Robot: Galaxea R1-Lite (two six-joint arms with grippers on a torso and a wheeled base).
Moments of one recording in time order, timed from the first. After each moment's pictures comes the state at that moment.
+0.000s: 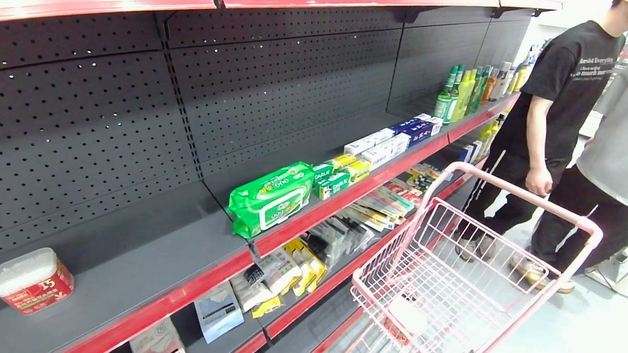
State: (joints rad) left arm 0.00 0.00 0.00 0.00 -0.05 0.01; right arm 0.00 0.06 -0.09 -0.01 0.02 0.03
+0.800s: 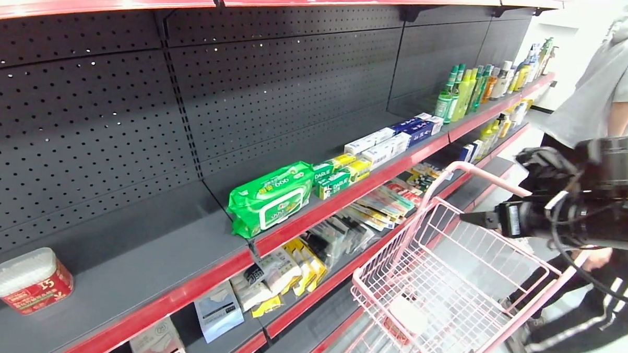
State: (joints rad) left arm 0.00 0.00 0.00 0.00 -0.05 0.01; right arm 0.06 1.69 -0.88 -0.15 0.17 -0.09
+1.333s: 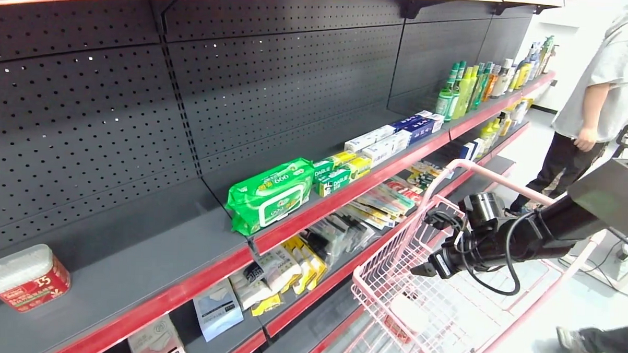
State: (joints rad) left arm 0.00 0.00 0.00 0.00 -0.05 0.01; right arm 0.09 2.25 -1.06 -0.18 0.25 -0.41
